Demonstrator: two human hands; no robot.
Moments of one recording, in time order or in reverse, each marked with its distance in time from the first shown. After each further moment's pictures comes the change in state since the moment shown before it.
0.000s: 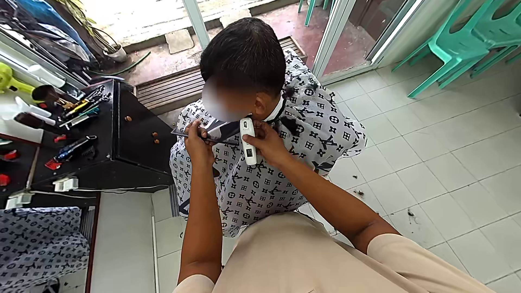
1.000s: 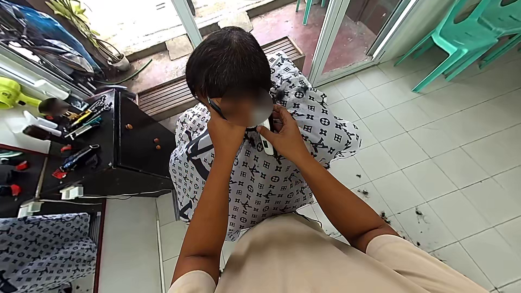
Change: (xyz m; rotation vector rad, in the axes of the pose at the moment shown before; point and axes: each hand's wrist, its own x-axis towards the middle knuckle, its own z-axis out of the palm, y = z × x) left_hand -0.049 0.006 0.103 0.741 -0.230 0.604; right_hand -0.005 -0.038 -0.060 -0.283 0.180 -0.343
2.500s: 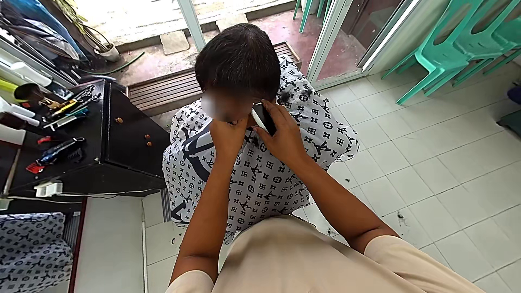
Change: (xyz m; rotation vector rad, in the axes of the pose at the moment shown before) left_hand -0.001 -0.026 -0.013 -0.025 0.005 -0.050; right_hand 0.000 -0.017 0.028 -0.675 0.069 -0.345
